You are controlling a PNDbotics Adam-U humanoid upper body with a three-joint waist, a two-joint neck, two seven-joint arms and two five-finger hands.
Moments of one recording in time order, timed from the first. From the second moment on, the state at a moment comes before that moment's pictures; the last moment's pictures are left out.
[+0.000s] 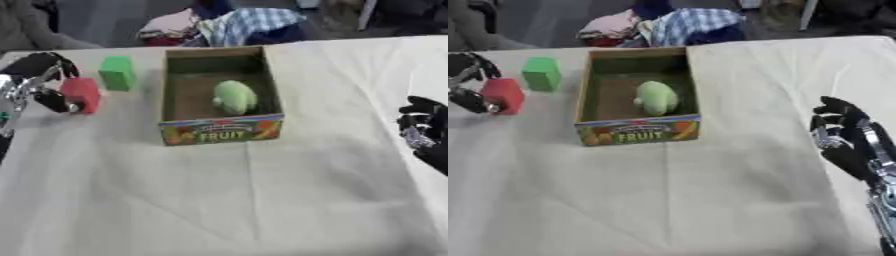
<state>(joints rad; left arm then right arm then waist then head) -0.85 0.62 -0.06 -0.72 -1.04 -0.16 -0.16 -0.28 -0.39 0.01 -1.50 0.10 -0.18 0.07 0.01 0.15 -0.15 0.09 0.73</state>
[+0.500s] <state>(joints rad) -0.85 0.61 -0.05 -0.73 -1.04 -0.13 -0.05 -0.28 -0.38 0.01 -1.50 0.10 -0.18 0.07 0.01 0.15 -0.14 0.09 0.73</state>
